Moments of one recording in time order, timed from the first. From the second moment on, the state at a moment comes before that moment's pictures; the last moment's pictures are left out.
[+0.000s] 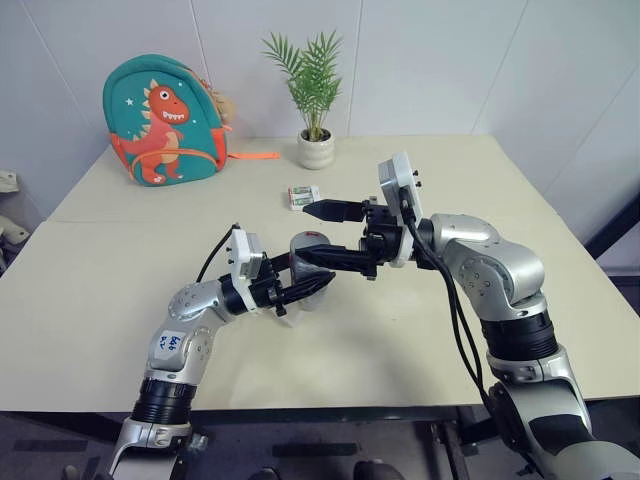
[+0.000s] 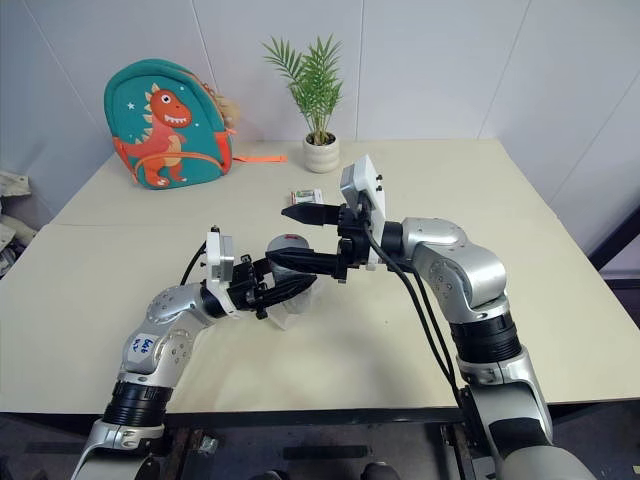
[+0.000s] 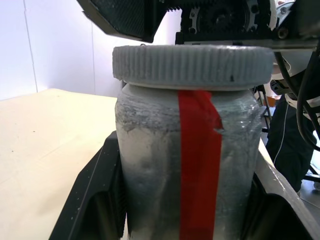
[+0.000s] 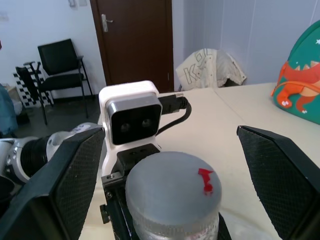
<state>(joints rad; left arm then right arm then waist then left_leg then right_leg) -0.52 0.33 0.03 0.01 -0.51 0.21 -0.96 -0.91 -0.38 0.09 -0.06 0.59 0.64 1.03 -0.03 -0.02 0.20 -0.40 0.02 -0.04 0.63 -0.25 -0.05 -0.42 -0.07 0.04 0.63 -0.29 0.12</state>
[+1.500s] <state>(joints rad) -0.53 0.32 0.02 0.03 -0.51 0.21 -0.96 -0.91 -0.49 0.00 0.10 0.60 0.60 1.10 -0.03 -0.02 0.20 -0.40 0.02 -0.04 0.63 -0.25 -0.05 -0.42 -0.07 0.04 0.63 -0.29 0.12</state>
